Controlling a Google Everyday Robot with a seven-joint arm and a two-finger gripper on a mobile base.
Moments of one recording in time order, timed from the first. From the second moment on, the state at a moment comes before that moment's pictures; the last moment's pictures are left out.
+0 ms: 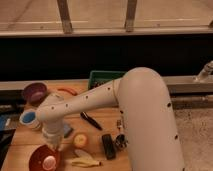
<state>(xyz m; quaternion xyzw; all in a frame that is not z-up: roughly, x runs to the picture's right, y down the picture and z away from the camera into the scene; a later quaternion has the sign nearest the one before) -0.257 0.286 0.713 -0.47 0.06 0.26 0.84</state>
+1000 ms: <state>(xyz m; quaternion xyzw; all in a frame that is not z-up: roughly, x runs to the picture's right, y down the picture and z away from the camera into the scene) -0.290 0.134 0.667 -0.41 -0.04 0.20 0.89</state>
